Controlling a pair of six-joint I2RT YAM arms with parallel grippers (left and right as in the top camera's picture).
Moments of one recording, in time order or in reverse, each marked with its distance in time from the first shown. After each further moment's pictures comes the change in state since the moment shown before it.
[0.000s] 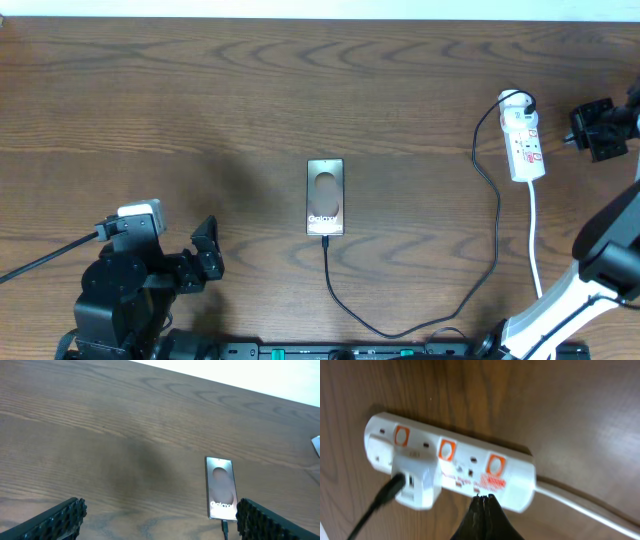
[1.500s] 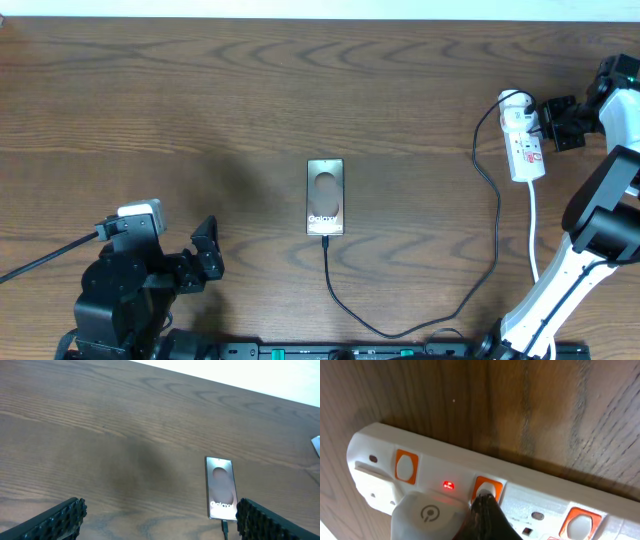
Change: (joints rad) left arm 0.000 0.000 0.000 0.000 0.000 0.000; right arm 0.069 0.205 0.042 0.159 -0.097 0.108
